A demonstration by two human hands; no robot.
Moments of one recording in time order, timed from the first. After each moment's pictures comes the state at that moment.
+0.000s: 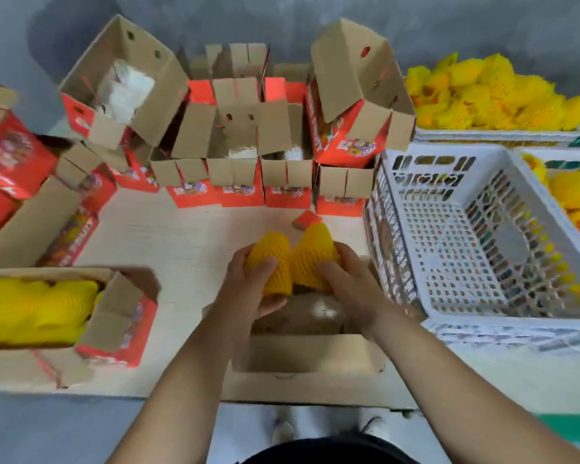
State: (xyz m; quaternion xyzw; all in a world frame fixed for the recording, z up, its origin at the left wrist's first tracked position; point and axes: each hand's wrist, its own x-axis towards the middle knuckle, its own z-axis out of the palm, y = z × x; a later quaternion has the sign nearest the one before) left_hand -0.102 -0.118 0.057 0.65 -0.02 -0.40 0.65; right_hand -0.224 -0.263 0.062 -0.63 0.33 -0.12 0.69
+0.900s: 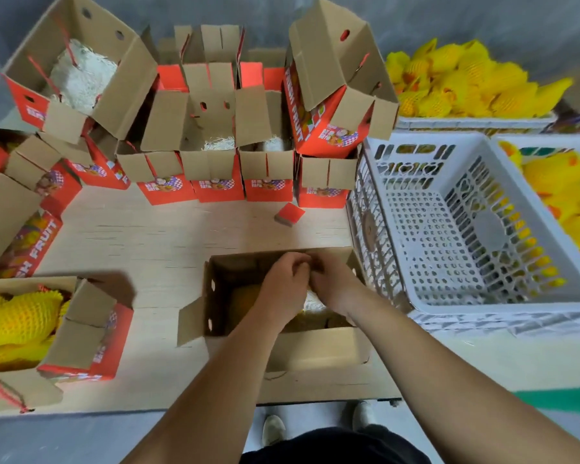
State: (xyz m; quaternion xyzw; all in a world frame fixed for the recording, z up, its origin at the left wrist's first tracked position) left_hand -0.129 -0.191 0.019 0.79 -0.25 -0.33 0.46; right_hand -0.205 -0.282 0.033 -0.77 0.38 -0.02 0.51
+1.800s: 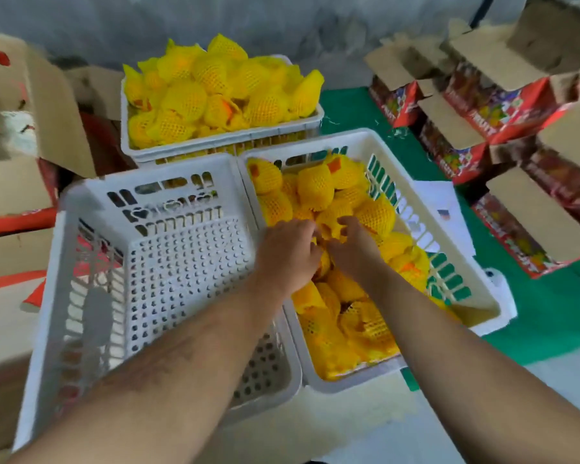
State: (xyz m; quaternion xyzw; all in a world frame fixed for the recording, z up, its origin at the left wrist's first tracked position) left_hand -0.406 -0.682 0.031 0.76 -0.61 -0.10 0.18; right_hand -0.530 -0.770 0.000 -0.71 0.57 -0.14 0.39
